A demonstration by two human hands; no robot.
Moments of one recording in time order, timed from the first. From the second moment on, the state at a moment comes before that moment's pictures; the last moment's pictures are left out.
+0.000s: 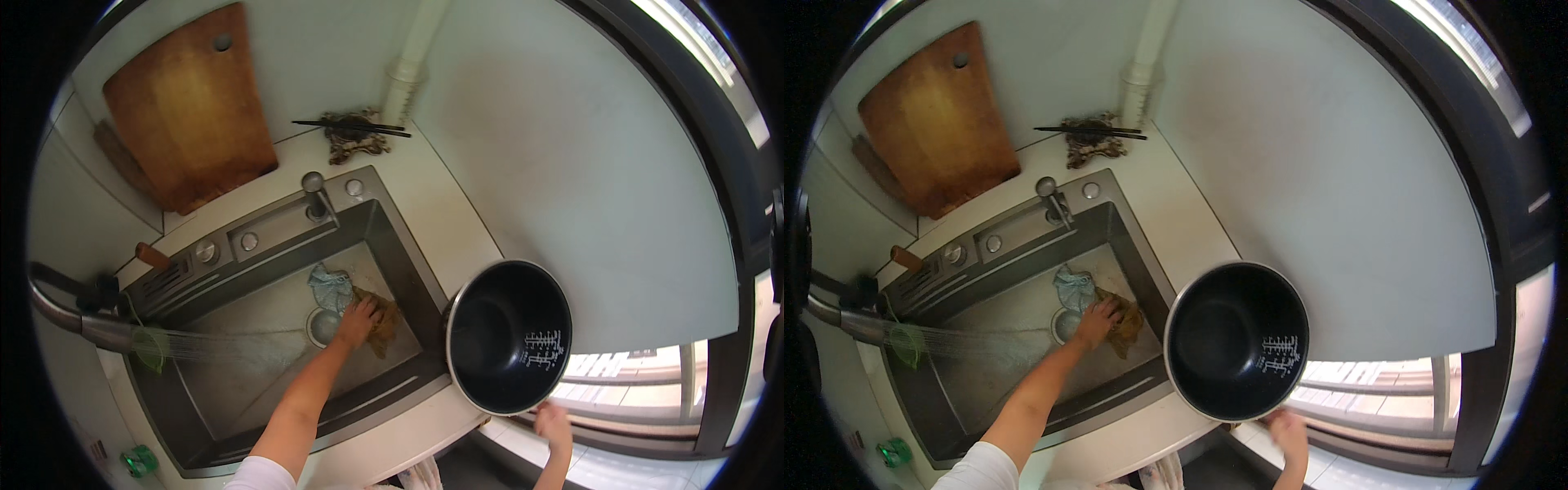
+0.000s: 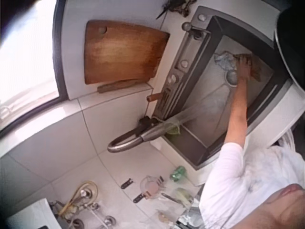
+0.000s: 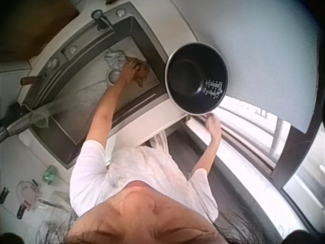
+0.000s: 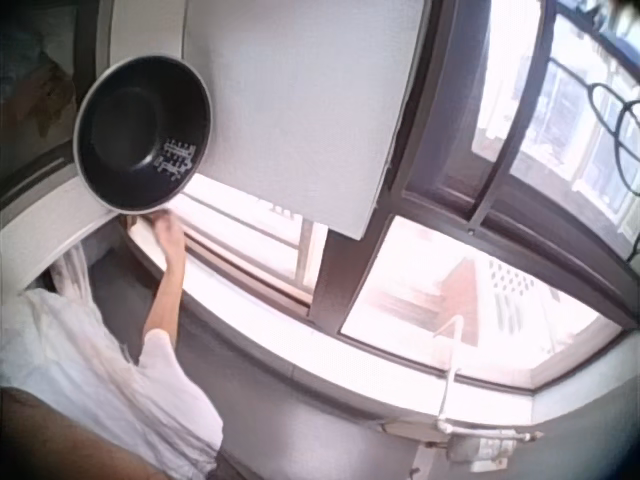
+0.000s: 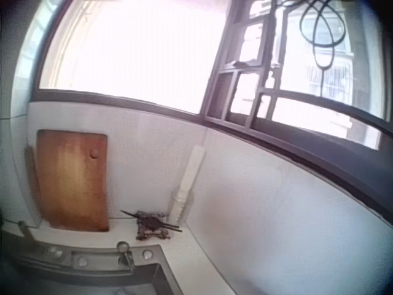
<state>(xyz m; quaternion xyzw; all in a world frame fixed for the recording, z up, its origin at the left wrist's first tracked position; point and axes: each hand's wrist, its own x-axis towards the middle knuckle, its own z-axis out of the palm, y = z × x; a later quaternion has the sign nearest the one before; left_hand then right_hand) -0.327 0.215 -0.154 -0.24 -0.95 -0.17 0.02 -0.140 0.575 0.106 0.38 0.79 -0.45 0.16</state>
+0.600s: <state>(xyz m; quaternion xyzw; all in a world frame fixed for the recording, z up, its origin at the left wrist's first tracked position) -0.176 -0.047 -0.020 0.35 -0.78 -0.52 0.01 -0.271 -0.006 -0.104 0.22 0.51 -0.72 0.42</state>
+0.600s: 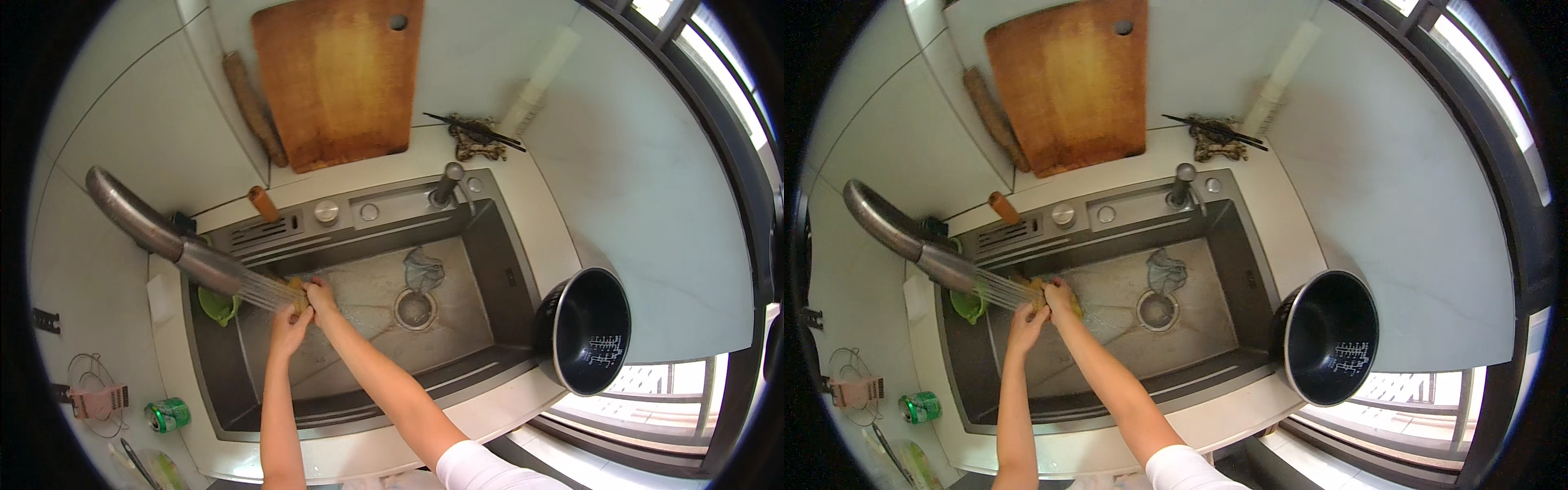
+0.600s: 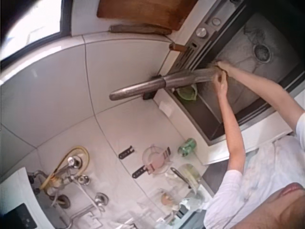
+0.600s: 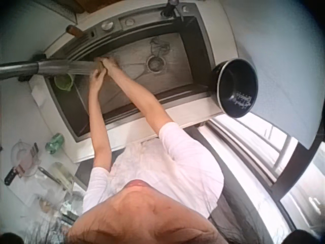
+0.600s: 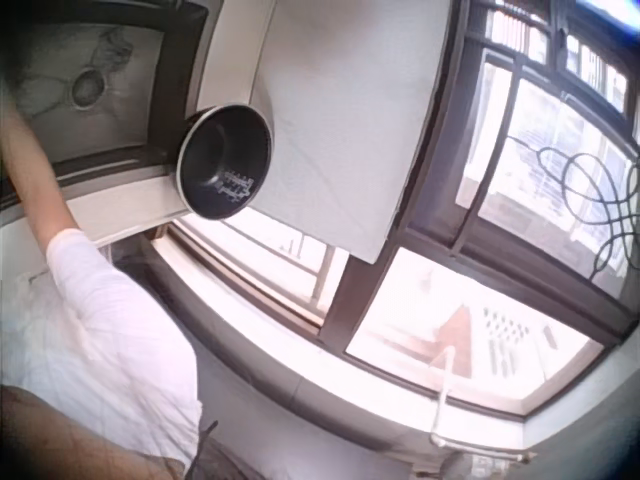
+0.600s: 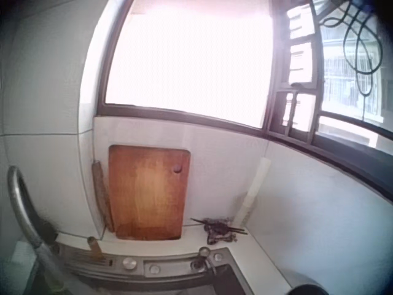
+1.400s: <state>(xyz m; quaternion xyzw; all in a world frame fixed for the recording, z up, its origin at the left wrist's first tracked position) -0.172 -0.026 -0.160 0.47 -0.12 -0.87 0.03 -0.224 0.036 -0.058 -0.23 0.89 -0.35 0.18</state>
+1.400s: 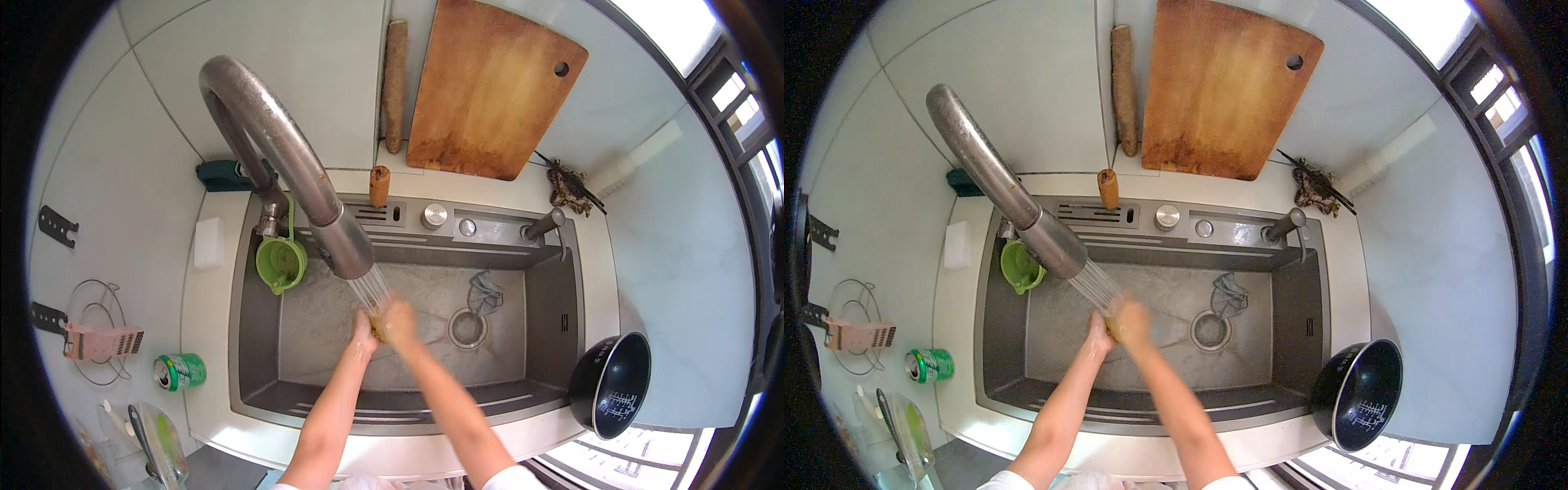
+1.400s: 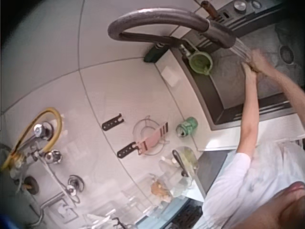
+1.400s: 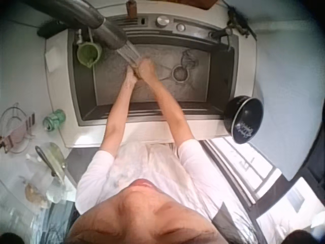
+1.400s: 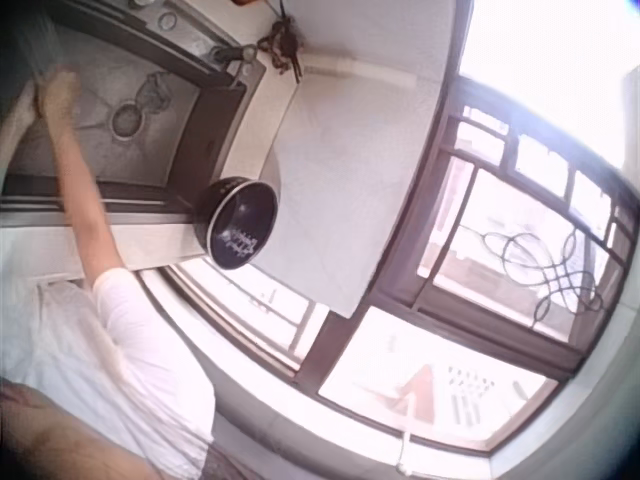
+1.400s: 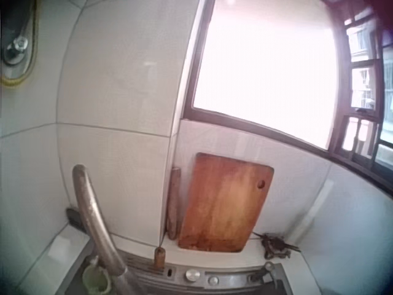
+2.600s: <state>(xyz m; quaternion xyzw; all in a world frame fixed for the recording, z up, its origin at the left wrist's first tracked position) -0.146 -0.134 0.005 0.00 -0.99 -0.16 -0.04 -0.306 0.098 0.012 -0.60 0.76 -0.10 0.23</state>
